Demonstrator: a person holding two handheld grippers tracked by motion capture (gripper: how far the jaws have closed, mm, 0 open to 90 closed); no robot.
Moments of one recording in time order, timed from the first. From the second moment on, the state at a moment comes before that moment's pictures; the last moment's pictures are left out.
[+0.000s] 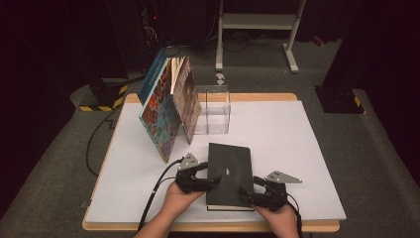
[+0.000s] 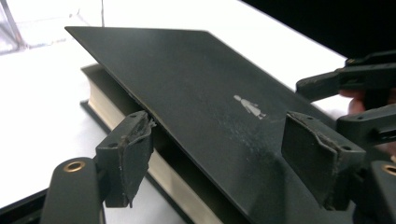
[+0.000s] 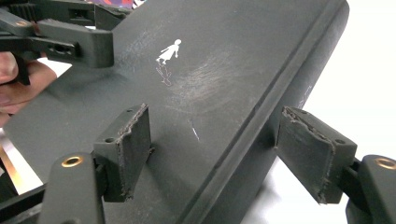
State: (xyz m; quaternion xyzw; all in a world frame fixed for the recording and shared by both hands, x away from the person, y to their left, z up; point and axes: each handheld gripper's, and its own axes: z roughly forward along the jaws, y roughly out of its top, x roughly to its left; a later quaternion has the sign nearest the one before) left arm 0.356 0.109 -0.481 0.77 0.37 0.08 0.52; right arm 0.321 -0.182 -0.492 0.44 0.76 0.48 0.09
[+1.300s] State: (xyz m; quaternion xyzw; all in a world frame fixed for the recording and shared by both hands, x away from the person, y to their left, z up) left arm 0.345 0.111 -0.470 0.77 0.28 0.14 0.55; right arm 0.370 -0.182 -0.494 0.48 0.73 0.48 0.02
